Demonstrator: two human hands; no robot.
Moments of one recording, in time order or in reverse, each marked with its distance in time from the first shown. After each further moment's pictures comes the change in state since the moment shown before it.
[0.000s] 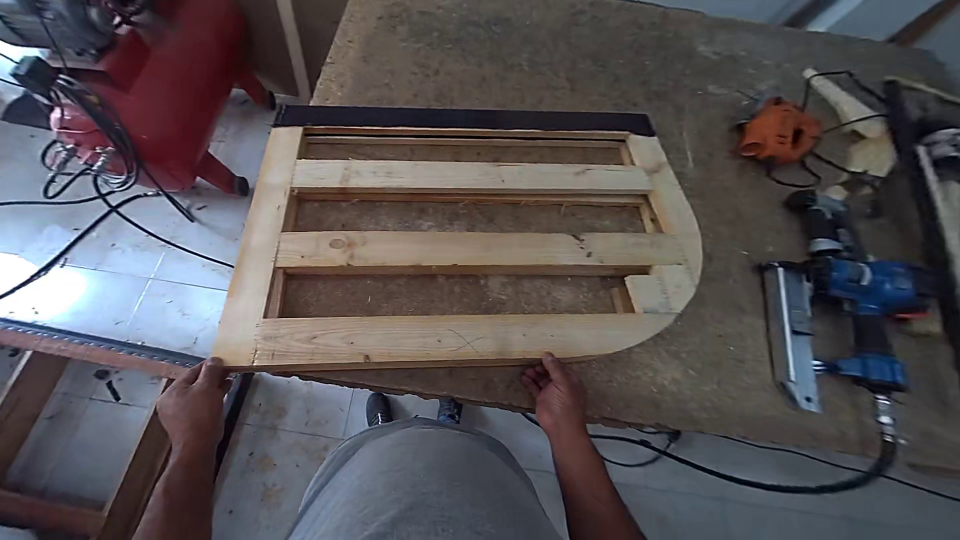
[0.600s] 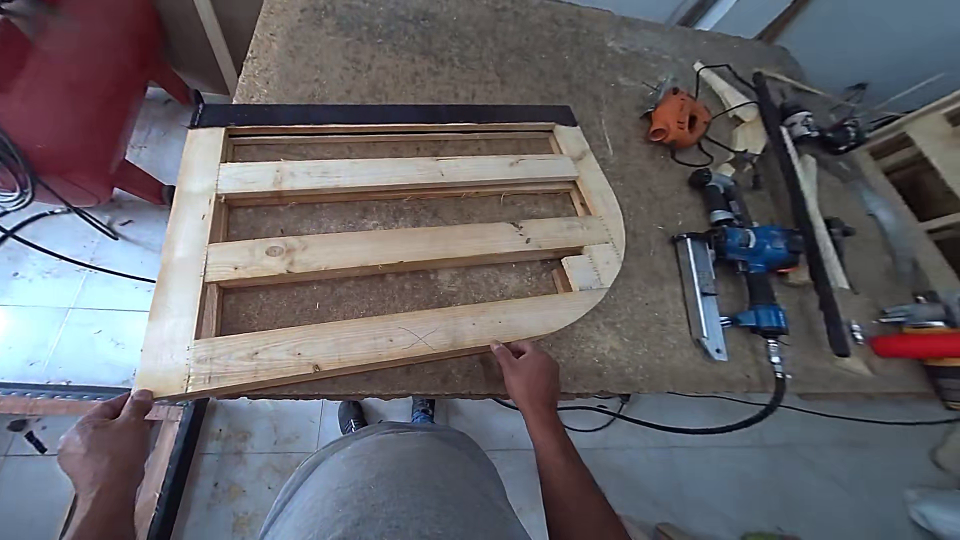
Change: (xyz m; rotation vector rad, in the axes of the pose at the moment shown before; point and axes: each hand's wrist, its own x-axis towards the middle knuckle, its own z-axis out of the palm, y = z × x) left_hand -0.004 0.025 -0.011 0.459 -0.056 0.091; right_hand -0.016 -0.046 -0.011 -1.214 0.036 -0.345
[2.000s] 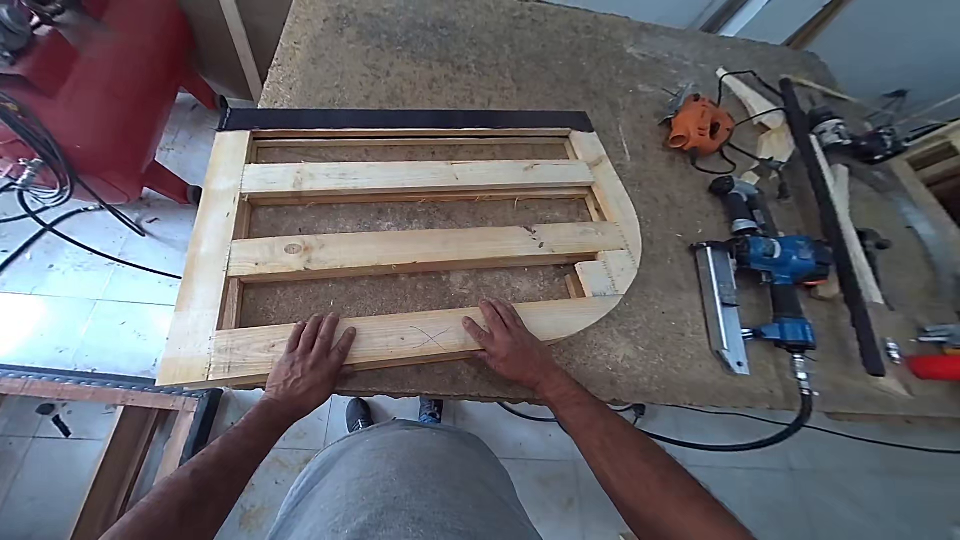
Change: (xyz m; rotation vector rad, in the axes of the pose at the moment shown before) left_hand -0.057 0.071 0.141 0.735 -0.118 1.456; right_hand 0.072 0.010 0.028 -0.537 -0.035 -1.316
